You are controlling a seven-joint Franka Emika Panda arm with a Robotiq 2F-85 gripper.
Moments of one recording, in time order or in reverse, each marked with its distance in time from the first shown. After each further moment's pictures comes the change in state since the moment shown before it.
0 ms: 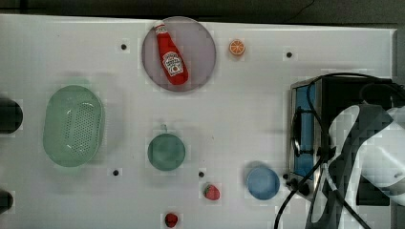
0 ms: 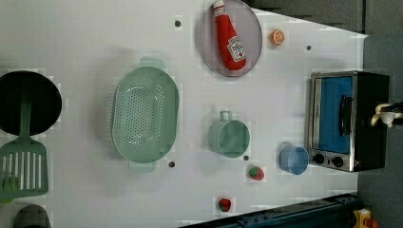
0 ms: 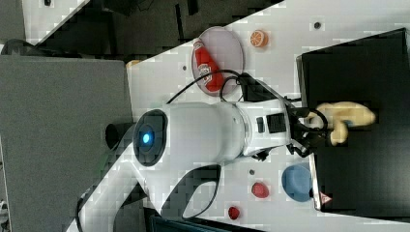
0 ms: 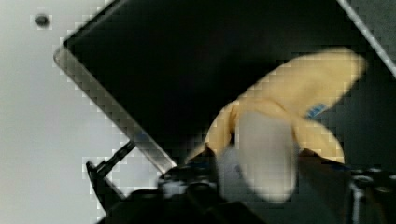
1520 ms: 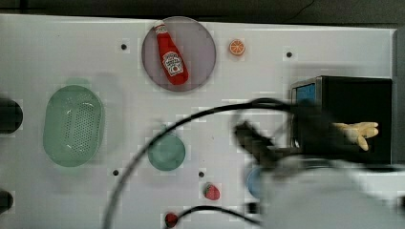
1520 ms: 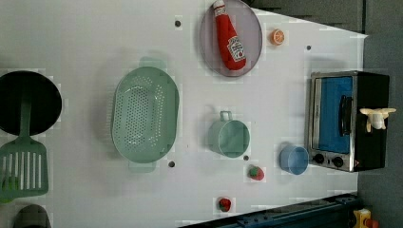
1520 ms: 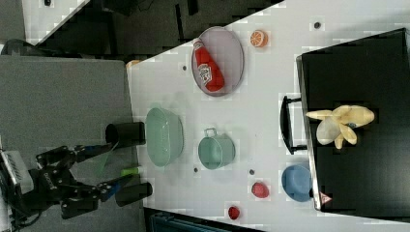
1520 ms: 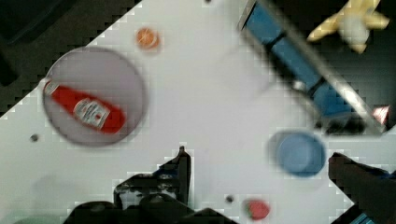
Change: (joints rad) arm 0.037 -0.660 0.521 -0.020 -0.139 -0.464 0.565
